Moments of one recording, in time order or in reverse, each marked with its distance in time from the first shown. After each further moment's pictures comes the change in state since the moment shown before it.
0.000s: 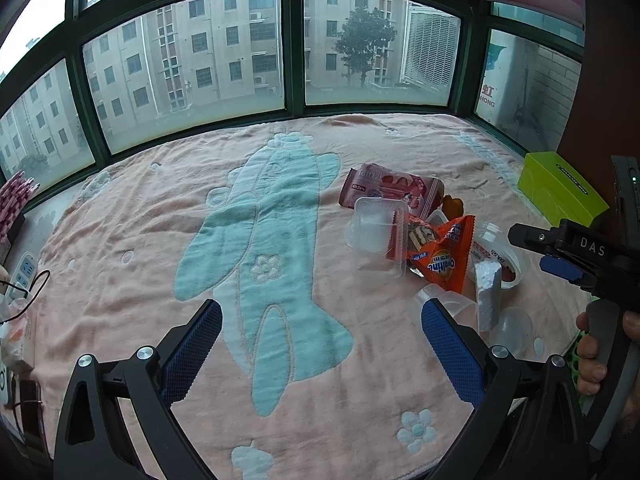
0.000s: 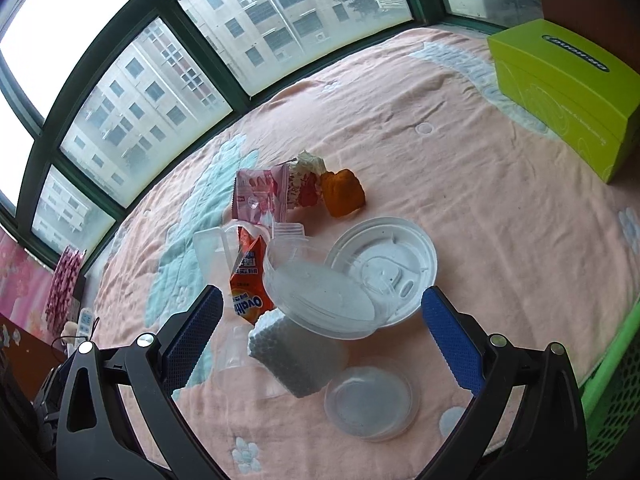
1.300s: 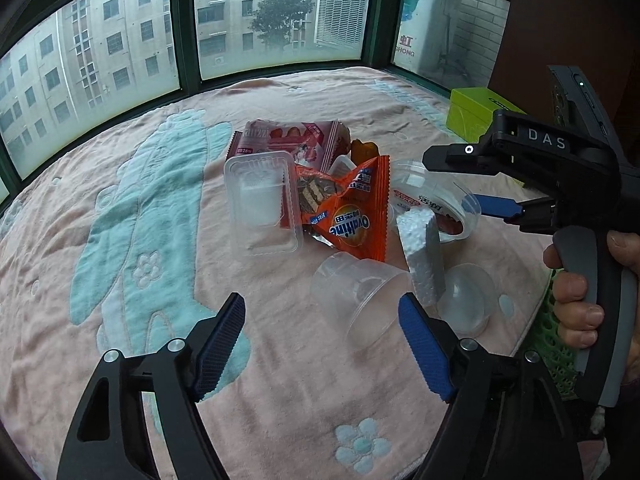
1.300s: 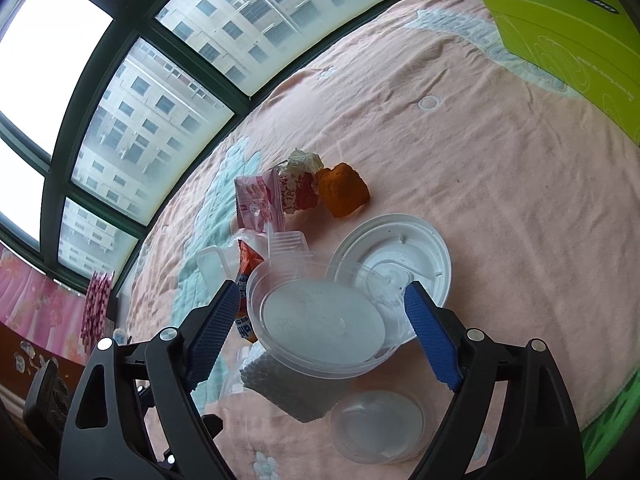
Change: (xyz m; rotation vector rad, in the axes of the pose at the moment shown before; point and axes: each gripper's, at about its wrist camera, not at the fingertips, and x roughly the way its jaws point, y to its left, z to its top) left arm 0.056 -0.063 -0.014 0.190 0.105 -0.244; right arm 0.019 -0.026 0.010 0.118 0.031 0.105
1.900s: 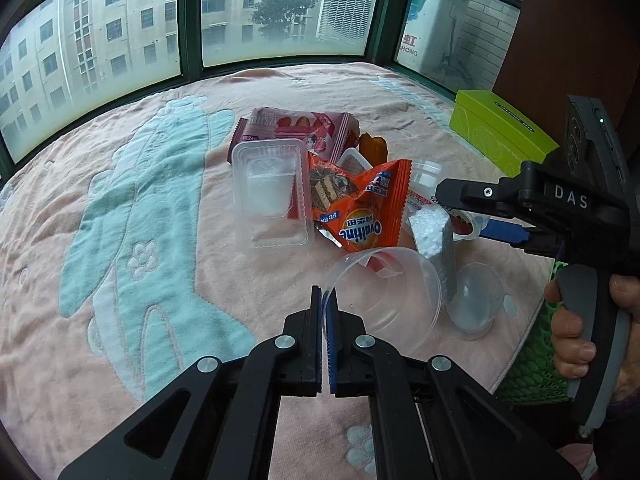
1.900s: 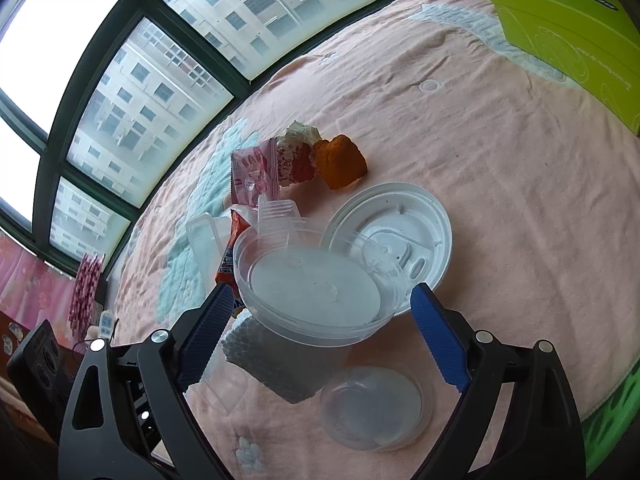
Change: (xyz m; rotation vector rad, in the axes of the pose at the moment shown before) left arm 0.005 0.018 -0.002 -0.045 0.011 -0.035; right arm 0.007 0.008 -0.022 -0.062 0.021 -0.029
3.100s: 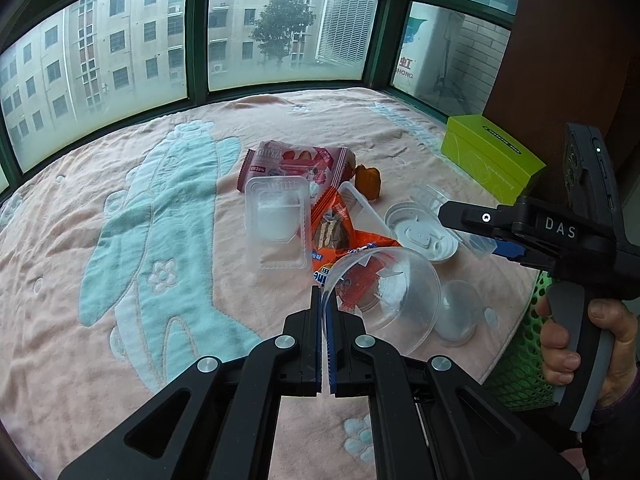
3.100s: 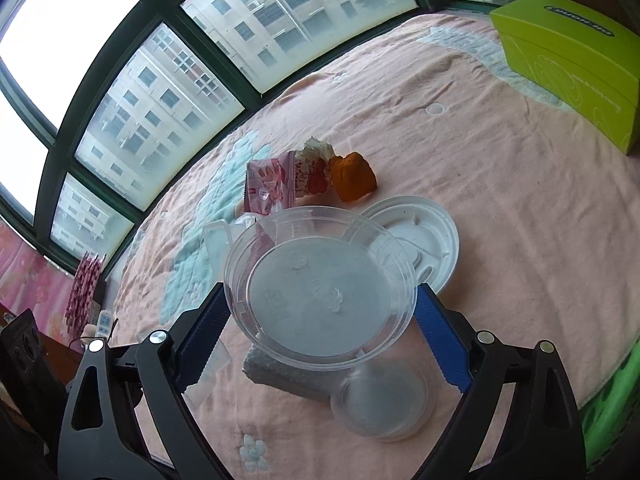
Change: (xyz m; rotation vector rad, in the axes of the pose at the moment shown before) left arm -0.036 0.003 0.006 0.001 -0.074 -0.015; right arm -0.035 0.011 -0.007 -0.038 -0.085 -0.007
